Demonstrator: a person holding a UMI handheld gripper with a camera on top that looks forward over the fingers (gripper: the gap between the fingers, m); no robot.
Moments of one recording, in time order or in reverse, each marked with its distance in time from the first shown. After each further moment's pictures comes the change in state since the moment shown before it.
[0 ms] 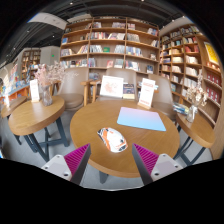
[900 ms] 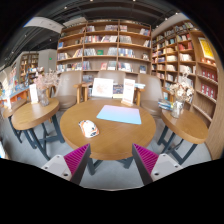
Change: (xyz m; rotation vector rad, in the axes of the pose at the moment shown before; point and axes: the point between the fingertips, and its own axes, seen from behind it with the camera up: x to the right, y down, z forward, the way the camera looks) arm 0.112 0.019 -0.092 0.007 0.008 0.028
